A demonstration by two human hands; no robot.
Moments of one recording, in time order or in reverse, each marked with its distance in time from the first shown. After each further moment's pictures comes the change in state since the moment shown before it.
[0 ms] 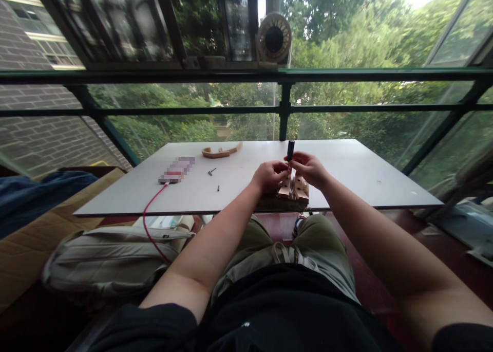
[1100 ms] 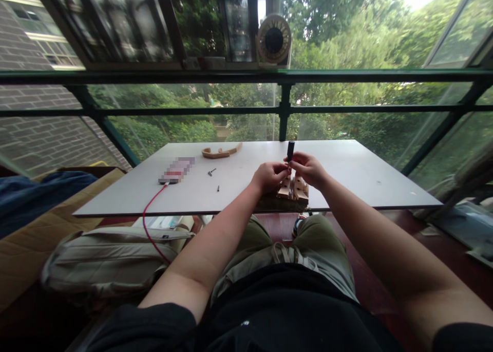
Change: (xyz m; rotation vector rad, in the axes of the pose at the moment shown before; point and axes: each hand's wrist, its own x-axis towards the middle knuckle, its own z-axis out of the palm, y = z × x) left_hand -0.002 0.000 0.000 0.024 -0.017 0.023; right_hand -0.001 0.000 0.001 -0.019 -0.006 -0.003
